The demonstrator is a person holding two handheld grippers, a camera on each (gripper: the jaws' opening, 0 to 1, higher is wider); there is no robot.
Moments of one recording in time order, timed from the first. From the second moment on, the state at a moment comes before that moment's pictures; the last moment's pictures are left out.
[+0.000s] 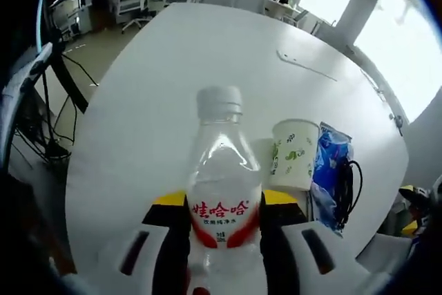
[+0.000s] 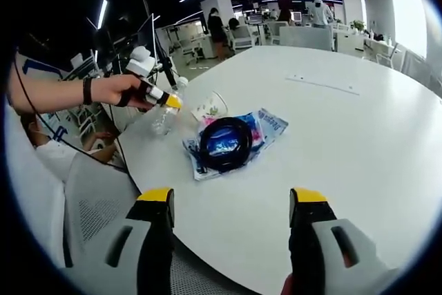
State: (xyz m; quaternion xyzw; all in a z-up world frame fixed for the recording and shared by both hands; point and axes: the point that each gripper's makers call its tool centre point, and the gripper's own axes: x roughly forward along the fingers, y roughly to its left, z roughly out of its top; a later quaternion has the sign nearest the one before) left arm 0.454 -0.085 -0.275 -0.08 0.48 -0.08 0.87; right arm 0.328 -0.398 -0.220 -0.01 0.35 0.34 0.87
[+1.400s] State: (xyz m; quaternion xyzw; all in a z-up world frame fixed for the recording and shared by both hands) left arm 0.456 -0.088 -0.249 0.00 0.43 -0.09 0.90; right arm 0.324 -0.399 -0.216 -0.01 0.34 0.33 0.88
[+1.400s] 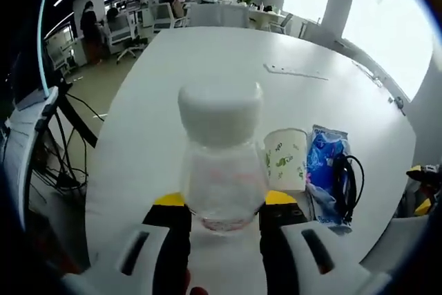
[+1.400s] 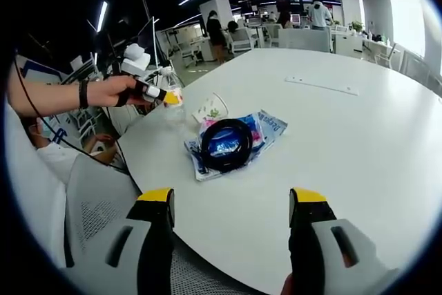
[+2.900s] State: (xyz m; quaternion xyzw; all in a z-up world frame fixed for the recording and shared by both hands) left arm 0.439 -0.082 -0.258 0.04 0.41 -0.08 0.91; right arm 0.323 -0.399 -0.216 0.00 0.34 0.33 0.88
